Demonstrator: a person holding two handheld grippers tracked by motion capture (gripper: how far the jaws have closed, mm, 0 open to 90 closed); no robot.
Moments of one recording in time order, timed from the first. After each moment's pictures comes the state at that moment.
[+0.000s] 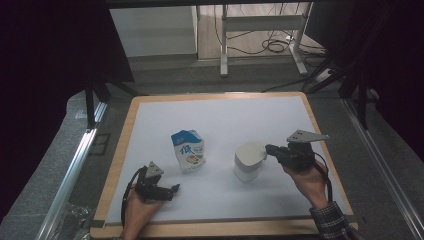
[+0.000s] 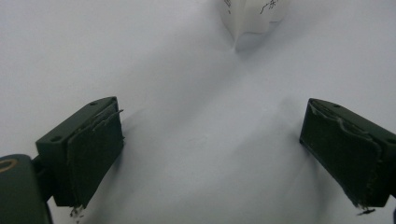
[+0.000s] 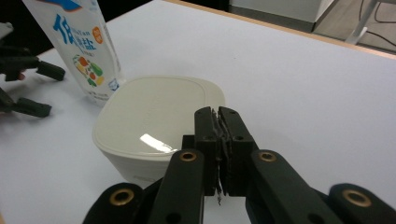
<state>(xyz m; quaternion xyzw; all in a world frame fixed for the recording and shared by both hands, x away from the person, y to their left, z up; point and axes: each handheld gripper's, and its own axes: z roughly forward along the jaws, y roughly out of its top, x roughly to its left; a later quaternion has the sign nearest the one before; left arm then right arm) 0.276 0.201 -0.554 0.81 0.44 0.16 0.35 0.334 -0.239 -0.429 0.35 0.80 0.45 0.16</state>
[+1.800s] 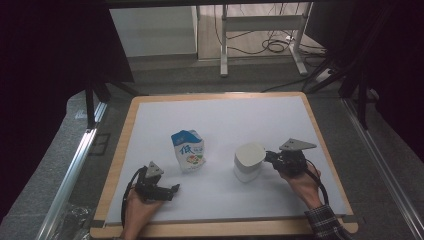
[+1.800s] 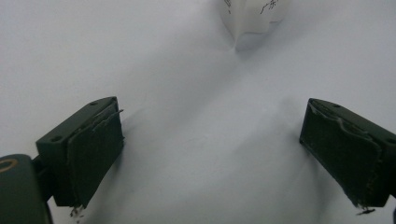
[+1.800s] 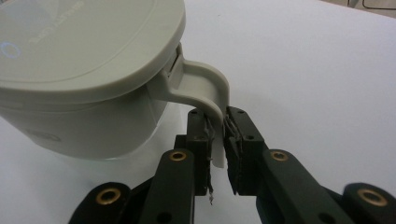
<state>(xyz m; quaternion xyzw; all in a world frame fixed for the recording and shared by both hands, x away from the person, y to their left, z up) 0.276 0.201 -0.554 0.81 0.44 0.16 0.35 0.349 -0.242 -0.486 0.35 0.82 0.42 0.18</state>
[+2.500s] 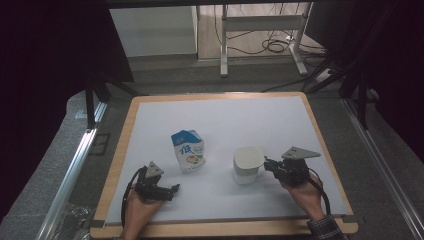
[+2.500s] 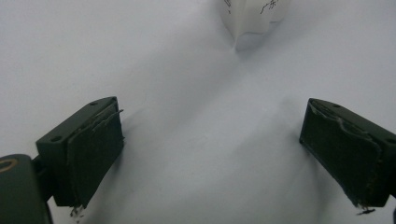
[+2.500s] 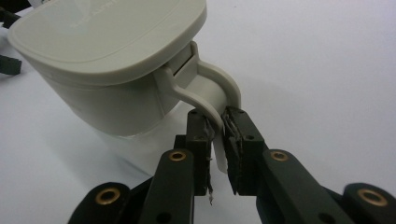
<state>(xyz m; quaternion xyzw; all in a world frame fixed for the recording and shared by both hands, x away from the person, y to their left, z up) 0.276 0.202 -0.554 0.81 0.44 0.16 0.35 0.321 -0.243 -0.485 0.36 0.81 0.43 0.16</state>
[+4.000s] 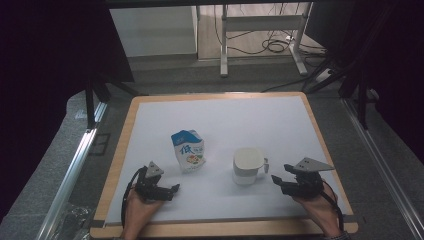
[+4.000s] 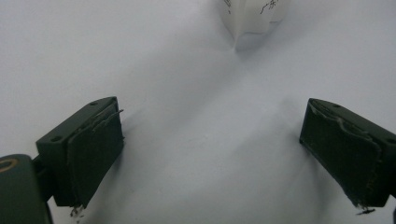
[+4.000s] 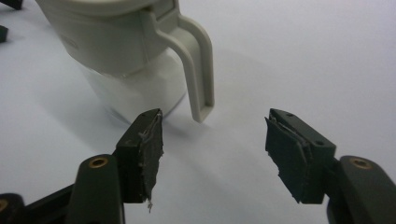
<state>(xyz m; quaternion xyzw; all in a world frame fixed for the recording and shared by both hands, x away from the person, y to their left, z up) 0.276 0.201 -0.554 0.81 0.44 0.16 0.35 0.289 -0.269 -0.483 0.37 0.82 0.40 0.19</state>
